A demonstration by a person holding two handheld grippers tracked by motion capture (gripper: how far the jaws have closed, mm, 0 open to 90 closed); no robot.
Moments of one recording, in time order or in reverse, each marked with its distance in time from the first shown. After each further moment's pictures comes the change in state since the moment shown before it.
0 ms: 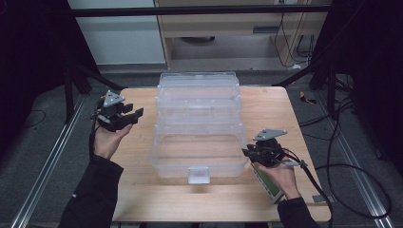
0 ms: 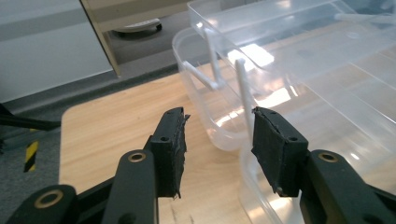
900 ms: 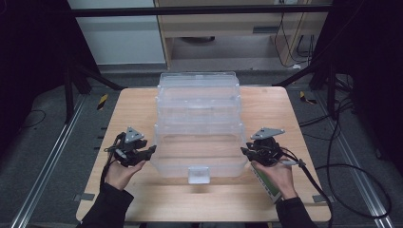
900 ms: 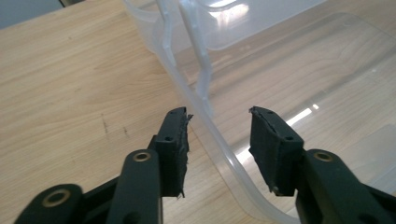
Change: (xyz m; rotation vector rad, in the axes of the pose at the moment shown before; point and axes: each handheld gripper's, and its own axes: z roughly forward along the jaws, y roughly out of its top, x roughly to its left) left arm -0.056 -0.070 0.005 0.195 -0.093 0.036; right arm 0.005 0.005 0.002 0.000 -0.044 -0.001
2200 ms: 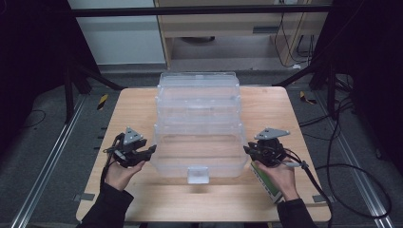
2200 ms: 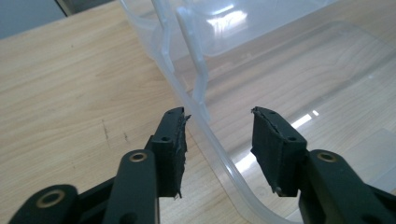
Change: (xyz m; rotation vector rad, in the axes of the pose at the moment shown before) left arm 0.004 0.000 -0.010 -0.067 0.008 0.015; right arm -0.002 -0.001 -0.013 -0.047 -0.009 0.026
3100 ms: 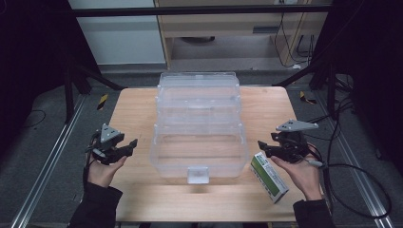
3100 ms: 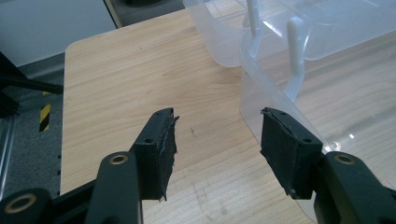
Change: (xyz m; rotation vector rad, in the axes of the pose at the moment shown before) left arm 0.043 -0.013 -0.019 -0.038 0.128 -0.070; right arm -0.019 0.017 -0.058 0.003 -0.085 0.068
